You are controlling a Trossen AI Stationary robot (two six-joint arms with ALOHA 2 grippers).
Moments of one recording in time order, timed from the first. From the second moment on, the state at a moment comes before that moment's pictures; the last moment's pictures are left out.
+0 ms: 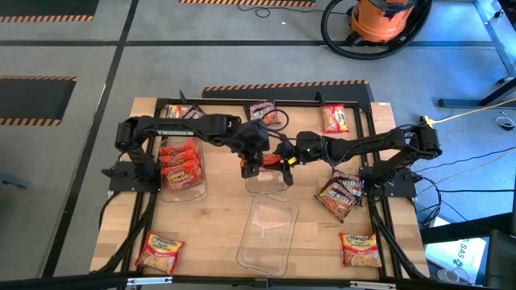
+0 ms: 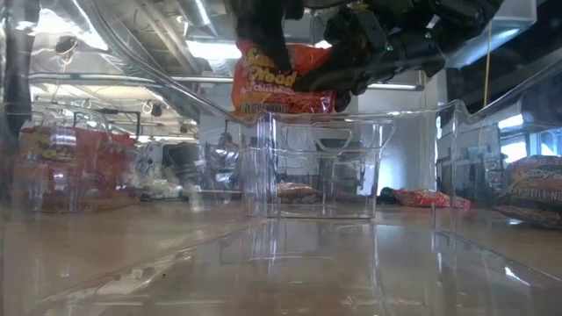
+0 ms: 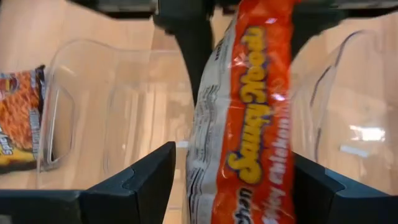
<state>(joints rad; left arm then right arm) 0.10 1.75 1.62 -0.88 0.04 -0.05 -0.11 1.53 0.77 0.40 -0.23 0.06</state>
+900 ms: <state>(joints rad) 0.06 1.55 1.62 -1.22 -0.06 -0.23 -0.10 1.24 0.77 0.12 -0.27 0.02</state>
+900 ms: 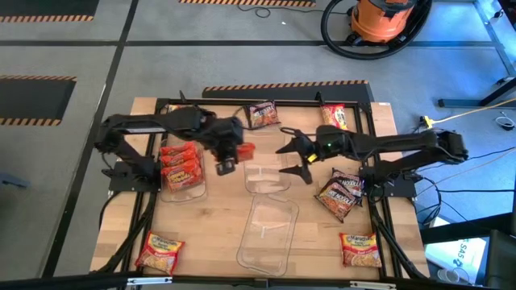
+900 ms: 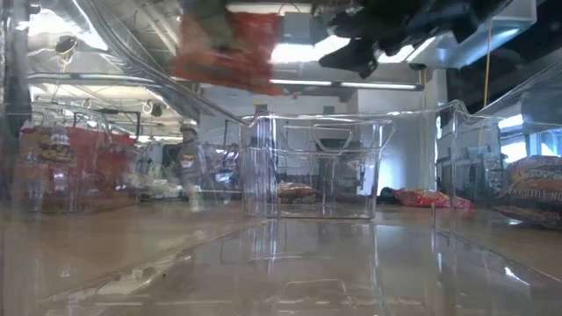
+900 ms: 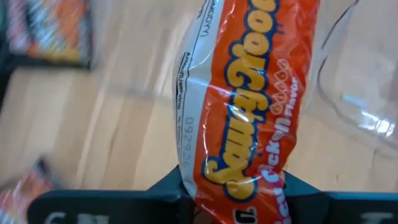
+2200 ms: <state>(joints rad) -0.37 1.11 0.76 -1.05 -0.04 -0.86 -0.11 1.21 0.68 0.13 -0.22 0.05</state>
